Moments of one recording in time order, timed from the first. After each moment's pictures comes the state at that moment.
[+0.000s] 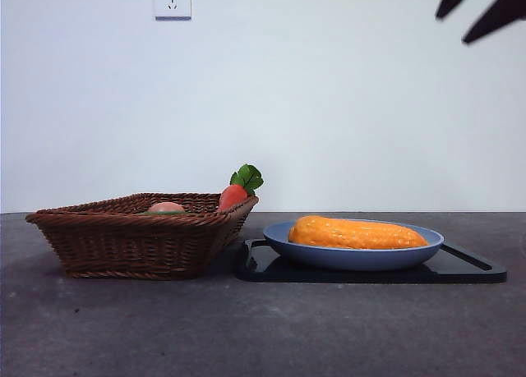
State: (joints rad) left arm -0.76 1.36 1.53 -0.85 0.19 0.14; right arm 0.18 1.16 1.23 -0.98 -0.54 0.05
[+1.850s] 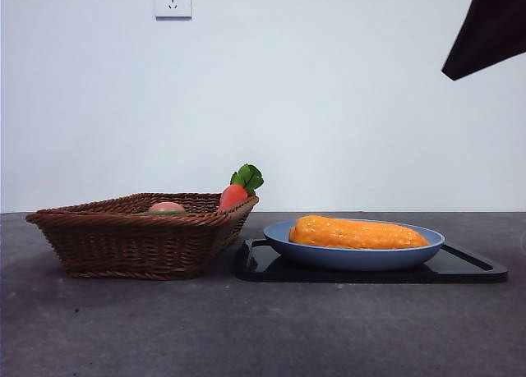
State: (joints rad) left arm -0.76 1.36 1.53 -0.77 0.19 0.14; right arm 0.34 0.96 0.88 -0.71 -0.45 0.05
